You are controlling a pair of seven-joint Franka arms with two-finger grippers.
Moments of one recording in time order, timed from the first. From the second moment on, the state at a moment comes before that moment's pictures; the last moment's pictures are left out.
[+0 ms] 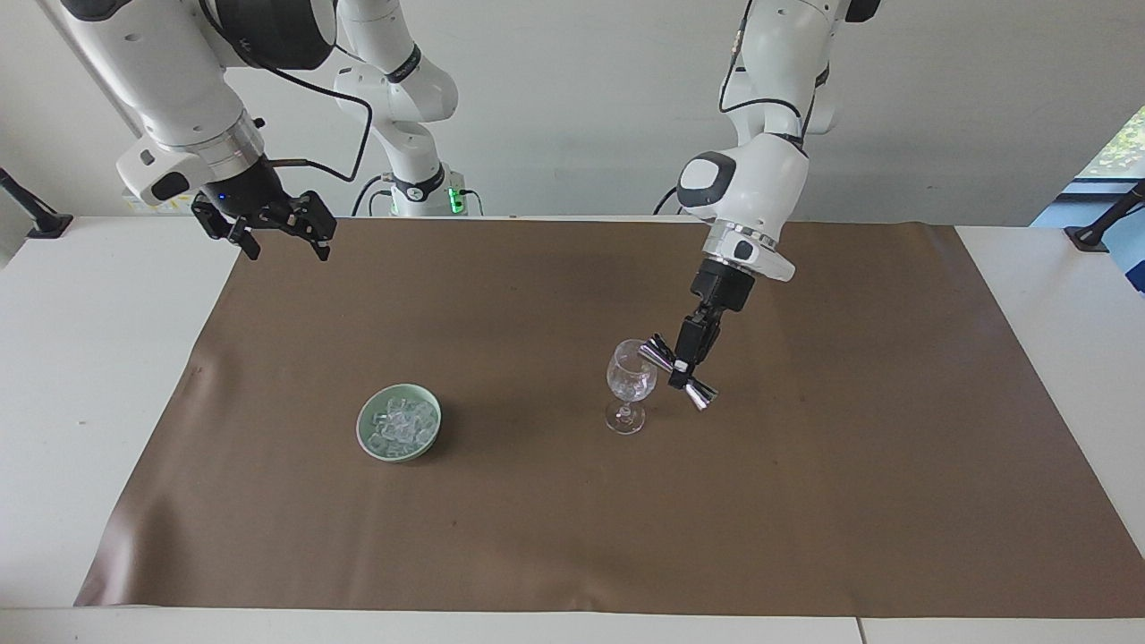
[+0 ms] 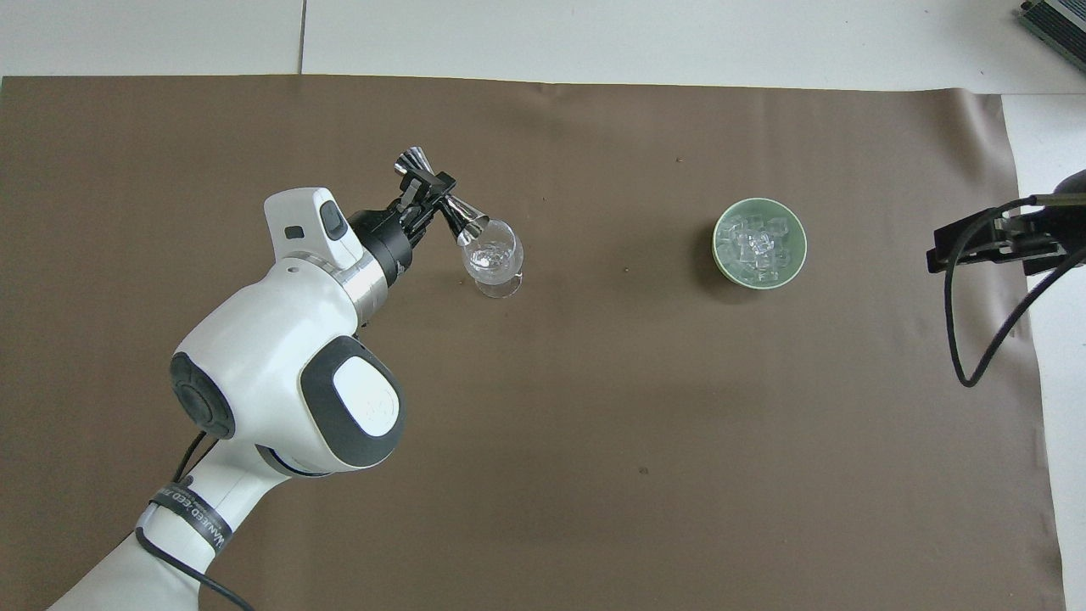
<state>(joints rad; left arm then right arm) -0.44 0.16 -0.13 -2.05 -0.89 3.14 -0.53 -0.06 0.10 0.04 -1.44 0.01 1.48 0.02</state>
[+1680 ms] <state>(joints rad) -0.47 0.17 -0.13 -2.06 -0.89 3.22 -0.44 -0.06 0.10 0.04 -1.44 0.01 1.48 0.02</state>
